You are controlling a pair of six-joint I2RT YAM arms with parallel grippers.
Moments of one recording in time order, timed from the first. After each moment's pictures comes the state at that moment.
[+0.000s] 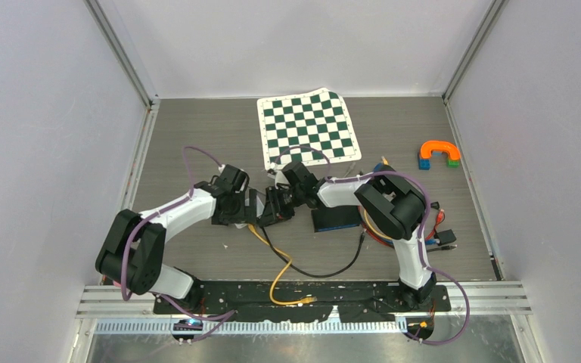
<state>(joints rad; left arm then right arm) -0.45 1.44 0.75 -0.51 -0.07 -0.45 0.79 2.05 1.13 0.15 -0.64 0.73</state>
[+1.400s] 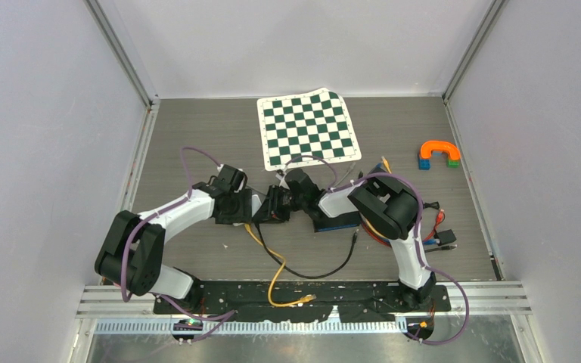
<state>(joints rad) -0.44 1.44 0.74 -0.48 -0.05 -0.44 0.83 2.08 1.02 0.48 -0.51 1.09</state>
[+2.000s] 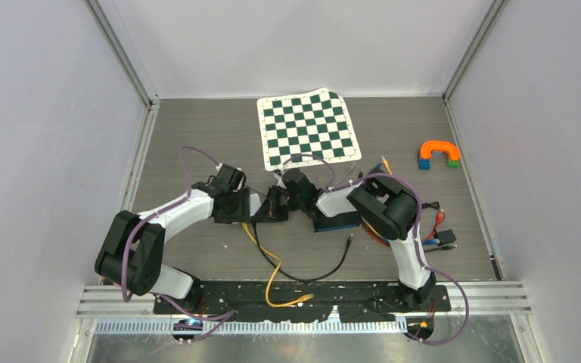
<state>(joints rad) -0.44 1.44 0.74 -0.48 -0.06 -0.43 0.84 2.09 1.05 0.44 -0.48 1.06</state>
